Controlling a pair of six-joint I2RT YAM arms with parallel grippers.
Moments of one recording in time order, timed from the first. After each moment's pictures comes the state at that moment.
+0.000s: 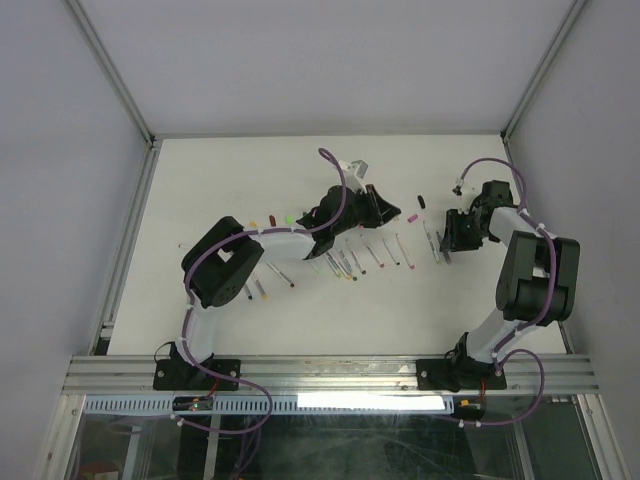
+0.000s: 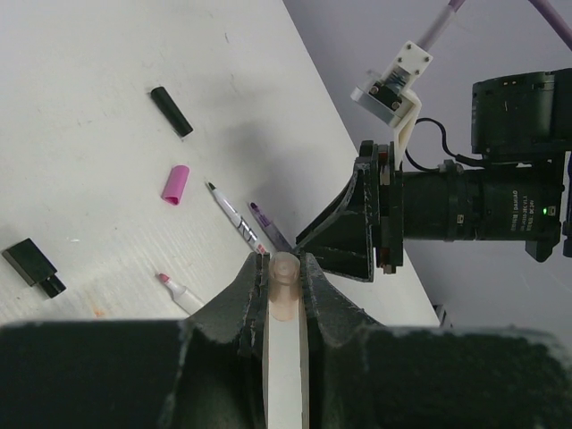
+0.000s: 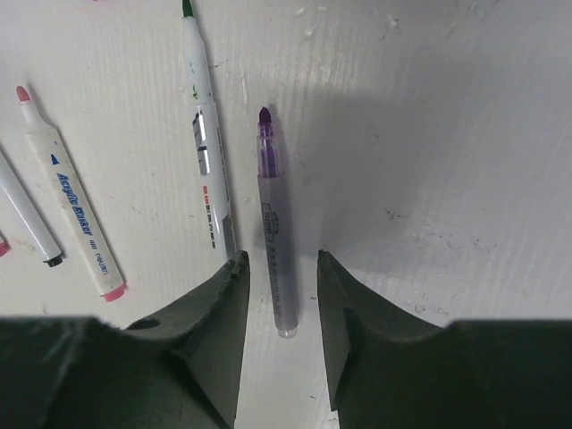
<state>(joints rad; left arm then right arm) -0.84 2.06 1.29 0.62 0.12 -0.82 -0.19 1.66 0.98 -0.52 -0.35 -0.22</state>
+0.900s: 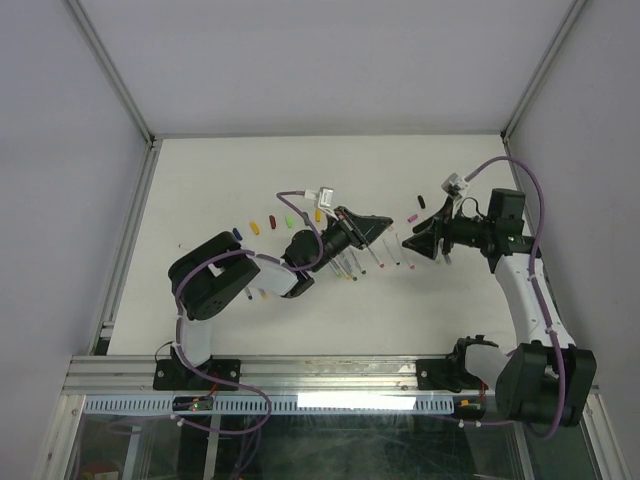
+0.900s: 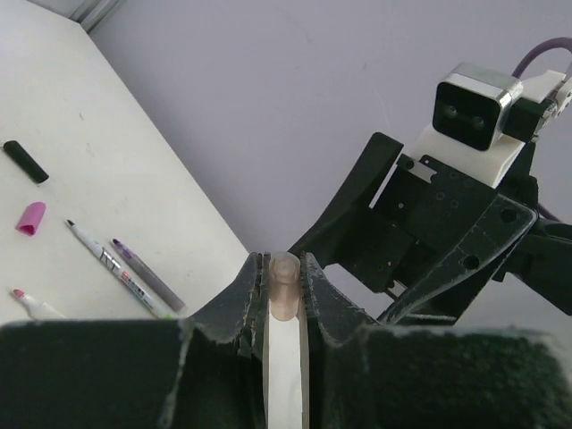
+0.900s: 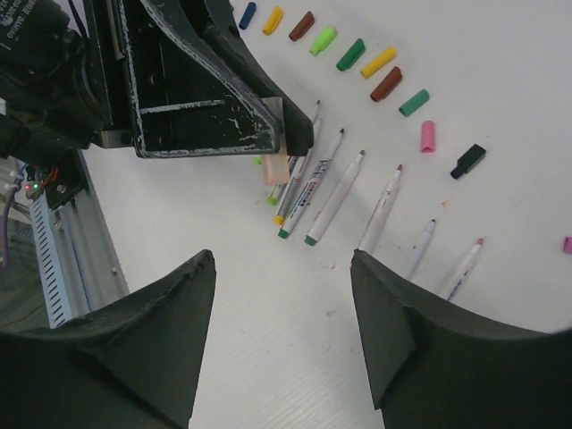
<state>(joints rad) -0.91 1.94 0.85 1.38 0.02 -0.97 -0.11 1.09 0.81 -0.46 -1.12 -0.32</state>
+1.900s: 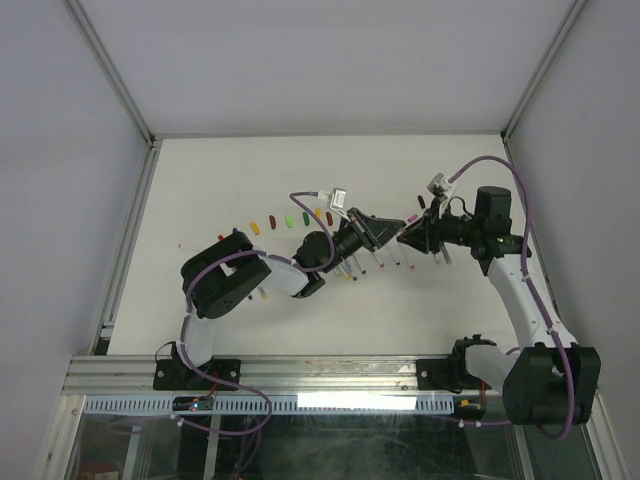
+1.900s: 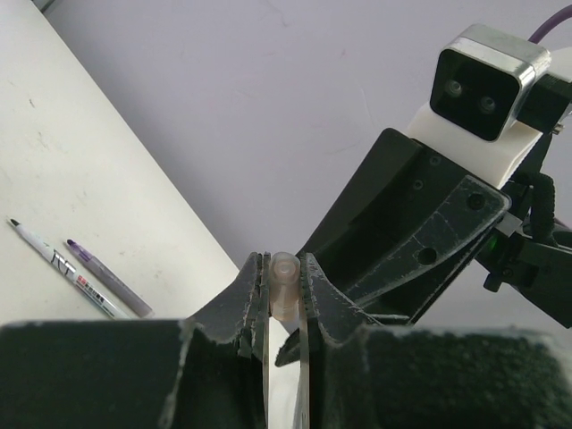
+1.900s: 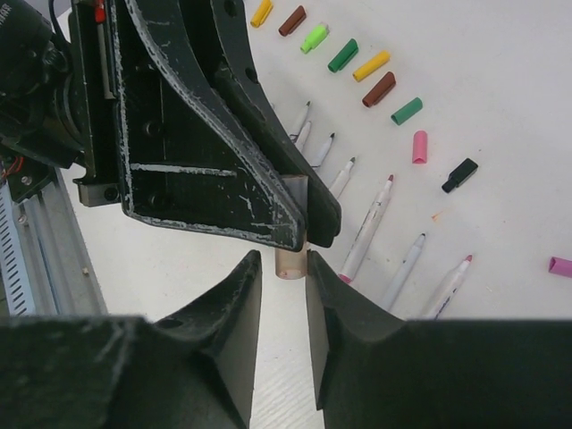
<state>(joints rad) -0.96 2.01 0.94 1.40 0.01 -1.00 0.02 1.09 0.79 -0.36 -1.02 -0.29</state>
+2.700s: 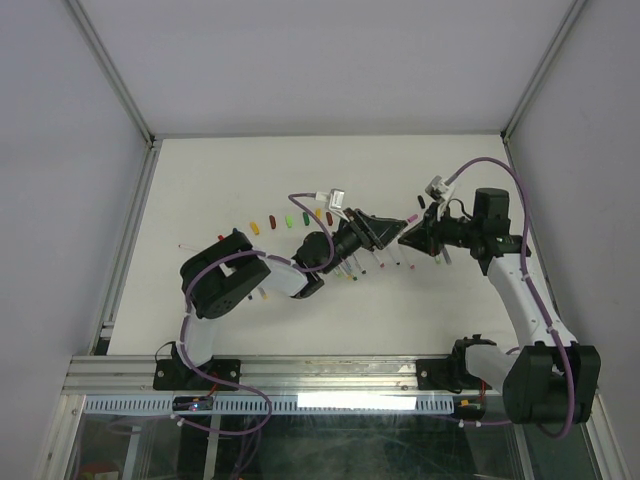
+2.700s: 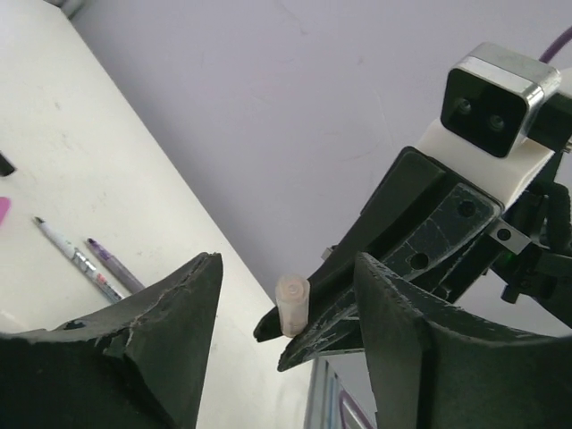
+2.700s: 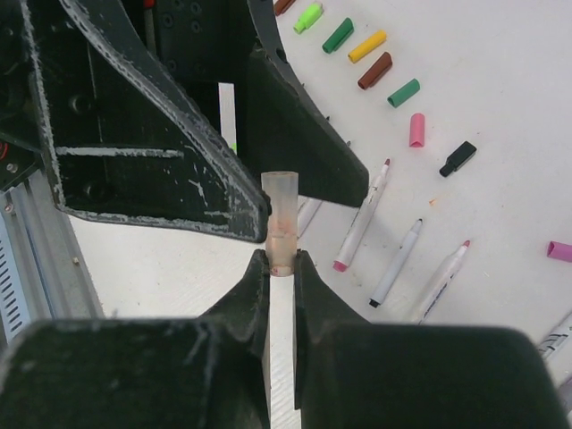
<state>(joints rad) -0.96 2.01 0.94 1.39 -0.02 -0.99 0.02 1.09 0.79 -0.40 -0.99 -0.33</state>
